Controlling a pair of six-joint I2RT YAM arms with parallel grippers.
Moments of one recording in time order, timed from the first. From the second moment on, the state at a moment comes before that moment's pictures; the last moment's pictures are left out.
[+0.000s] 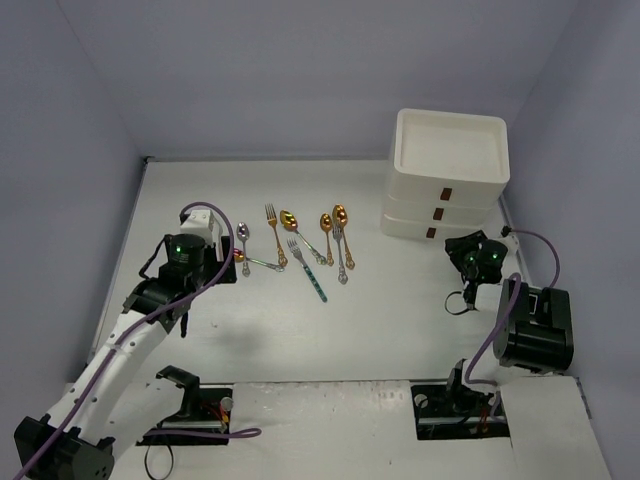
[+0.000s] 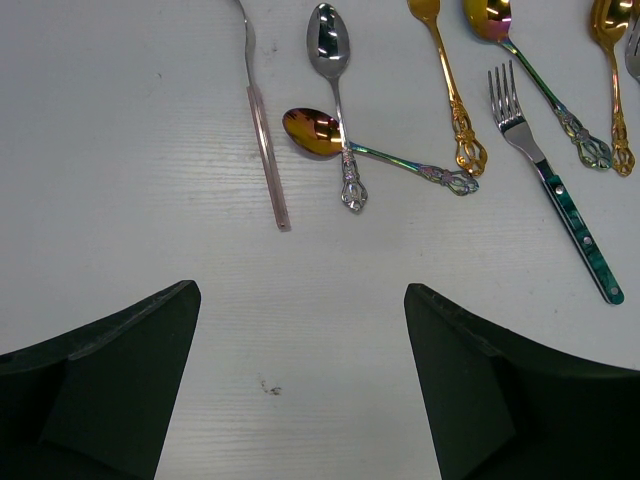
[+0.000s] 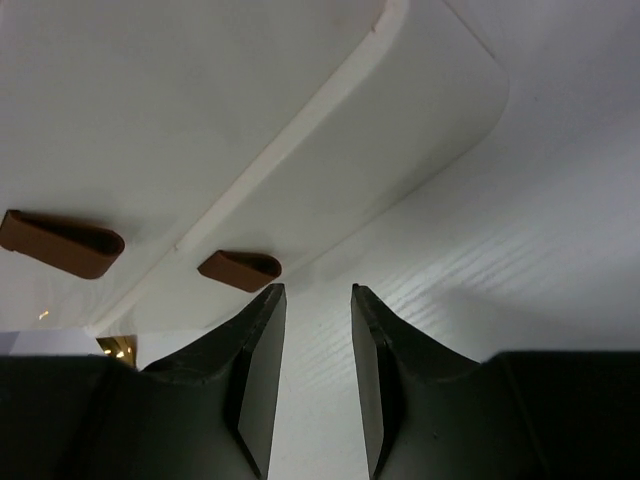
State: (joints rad) left arm -0.35 0.86 0.79 -0.56 -0.24 -0.25; right arm -0.24 1.54 0.40 0.73 -0.12 0.79
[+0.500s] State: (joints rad) left arm -0.35 0.89 0.79 -0.56 -0.25 -0.25; right arm -0.25 1.80 0.54 0.87 -0.24 0.81
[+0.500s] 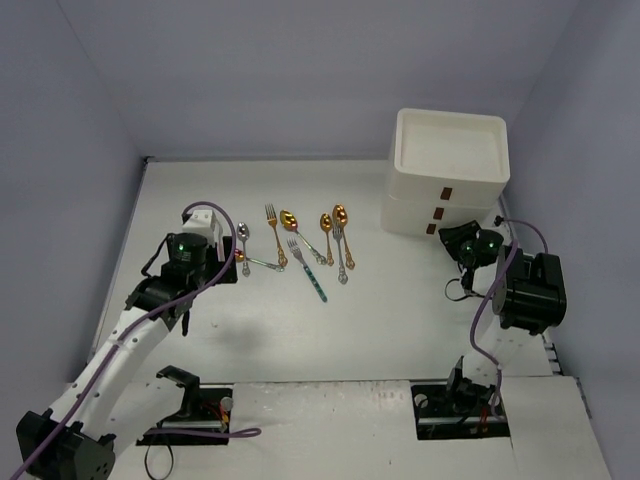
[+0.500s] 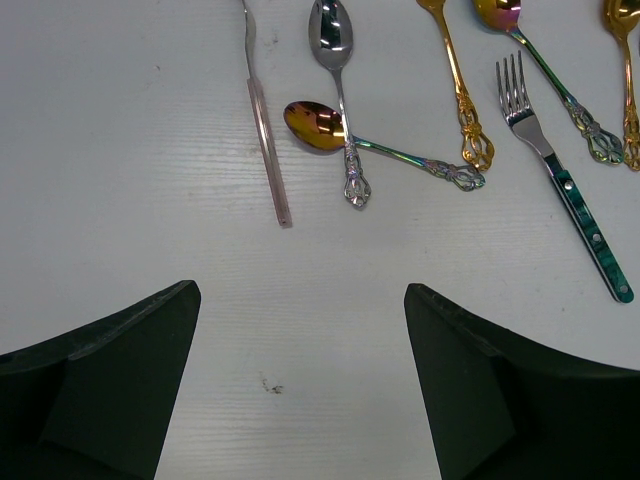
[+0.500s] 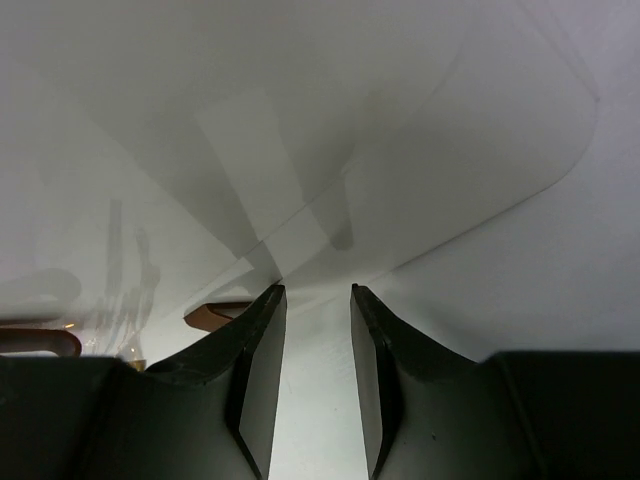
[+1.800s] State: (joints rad) left arm -0.35 0.89 0.79 -0.56 -0.24 -0.25; right arm -0.06 1.51 0.84 0.16 -0.05 0.16
